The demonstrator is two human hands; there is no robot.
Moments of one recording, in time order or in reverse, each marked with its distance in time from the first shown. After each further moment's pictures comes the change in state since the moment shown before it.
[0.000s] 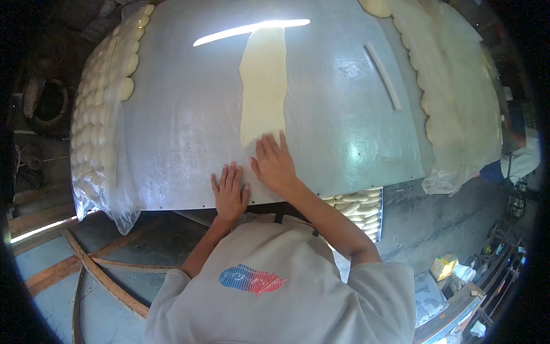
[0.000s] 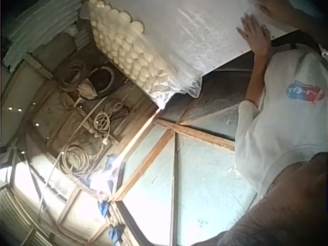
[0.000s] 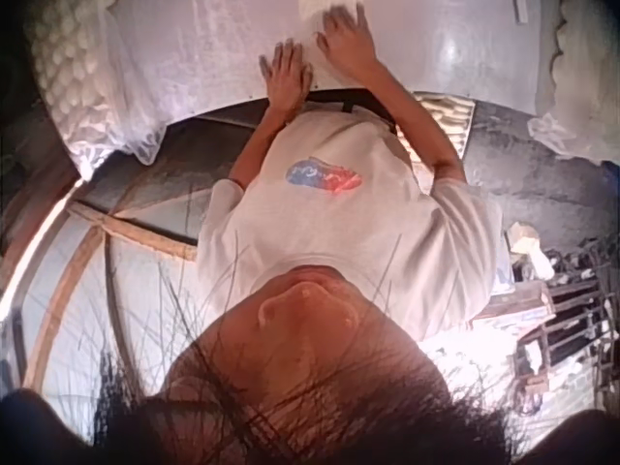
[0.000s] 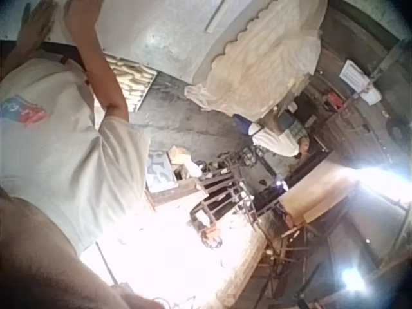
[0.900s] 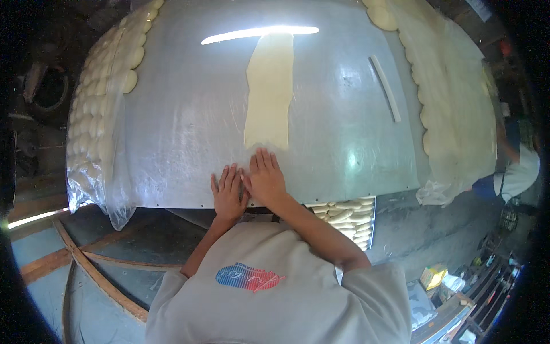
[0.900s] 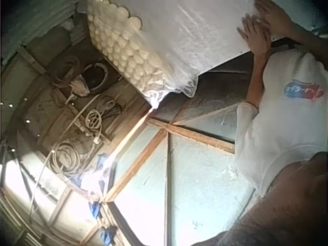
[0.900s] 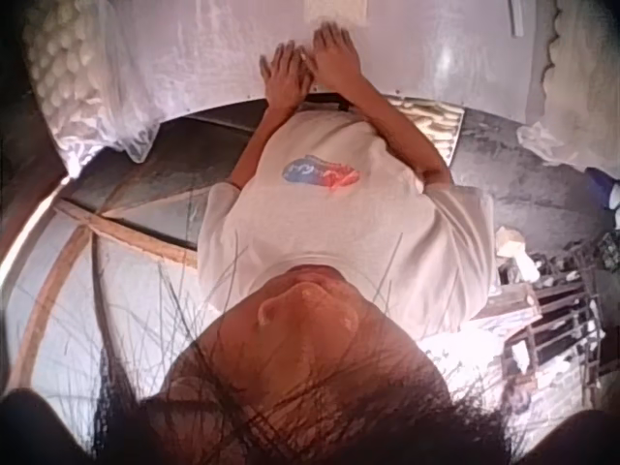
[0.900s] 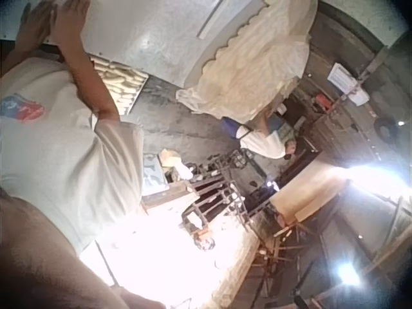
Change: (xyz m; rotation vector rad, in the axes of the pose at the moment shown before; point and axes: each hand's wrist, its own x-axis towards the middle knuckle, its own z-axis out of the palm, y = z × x) left_hand -0.002 -0.001 -0.007 0.008 -0.015 -0.051; right_hand -0.012 -0.034 0.027 -0.053 0.126 -0.050
